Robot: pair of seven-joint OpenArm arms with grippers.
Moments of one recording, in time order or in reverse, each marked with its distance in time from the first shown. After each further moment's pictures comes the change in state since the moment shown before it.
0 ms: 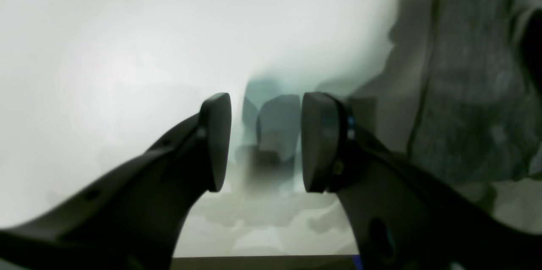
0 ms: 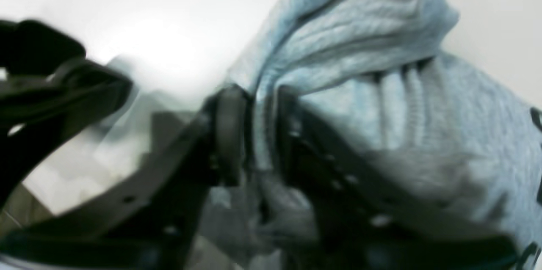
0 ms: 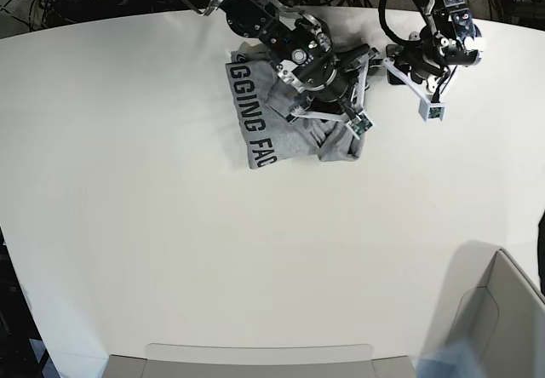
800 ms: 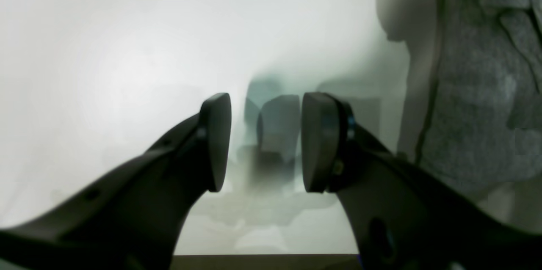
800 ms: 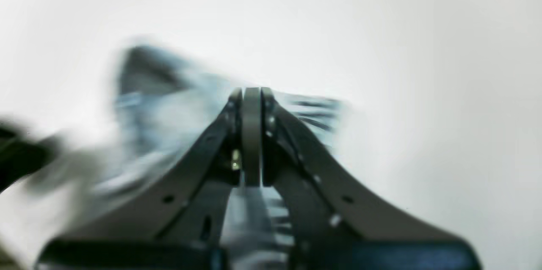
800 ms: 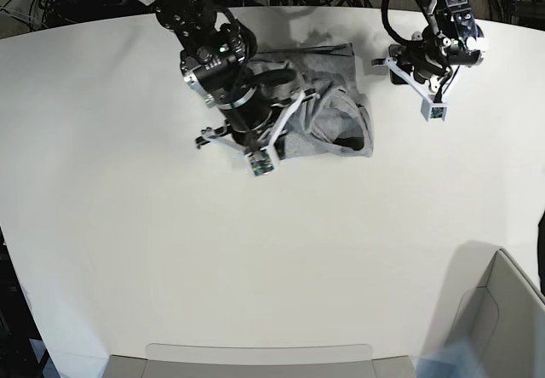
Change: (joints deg) left arm 0.2 -0.8 -0.2 0.0 0.0 0.0 0.0; right arm -6.3 8.9 19.8 23.7 -0.4 -0.3 -0.4
